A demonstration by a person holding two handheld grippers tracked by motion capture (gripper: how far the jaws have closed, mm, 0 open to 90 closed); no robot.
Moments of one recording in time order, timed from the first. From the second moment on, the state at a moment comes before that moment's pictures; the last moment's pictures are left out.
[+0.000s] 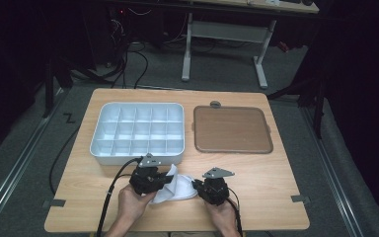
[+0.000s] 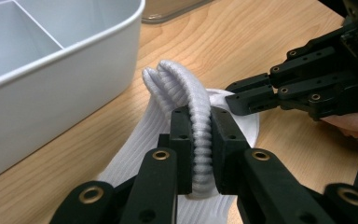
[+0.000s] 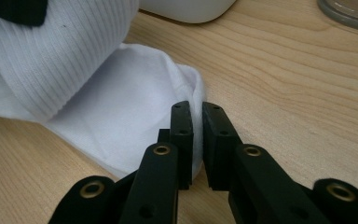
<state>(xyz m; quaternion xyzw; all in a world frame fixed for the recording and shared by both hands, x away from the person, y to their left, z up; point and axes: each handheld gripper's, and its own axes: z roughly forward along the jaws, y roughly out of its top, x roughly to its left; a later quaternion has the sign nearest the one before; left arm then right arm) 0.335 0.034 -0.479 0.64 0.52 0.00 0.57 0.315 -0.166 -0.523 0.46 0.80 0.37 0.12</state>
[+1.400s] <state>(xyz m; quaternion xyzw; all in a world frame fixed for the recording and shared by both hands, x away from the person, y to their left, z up) 0.336 -0.014 -0.520 0.68 0.50 0.00 0.53 0.320 -0.166 -0.529 0.46 0.79 0.38 0.12</state>
